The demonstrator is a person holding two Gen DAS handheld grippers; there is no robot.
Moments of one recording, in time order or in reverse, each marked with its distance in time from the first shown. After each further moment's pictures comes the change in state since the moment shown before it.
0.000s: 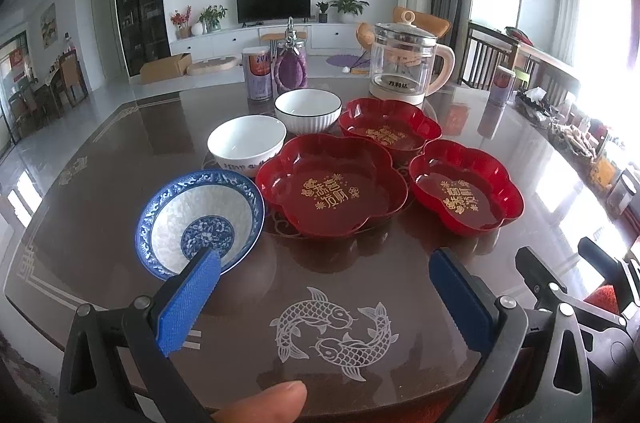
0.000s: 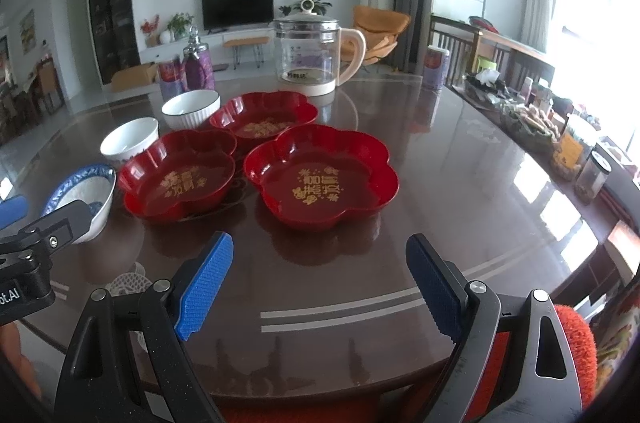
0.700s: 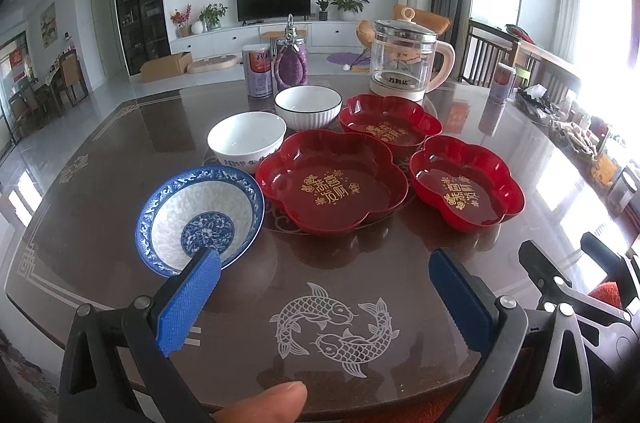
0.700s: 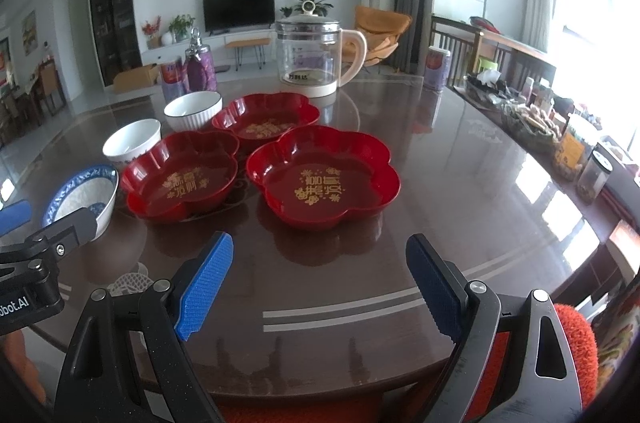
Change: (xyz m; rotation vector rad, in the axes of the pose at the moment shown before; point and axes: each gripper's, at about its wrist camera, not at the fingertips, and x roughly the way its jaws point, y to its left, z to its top) left arm 0.002 0.000 -0.002 0.002 0.008 0.003; right arm -0.001 0.001 0.001 0.001 -0.004 0.001
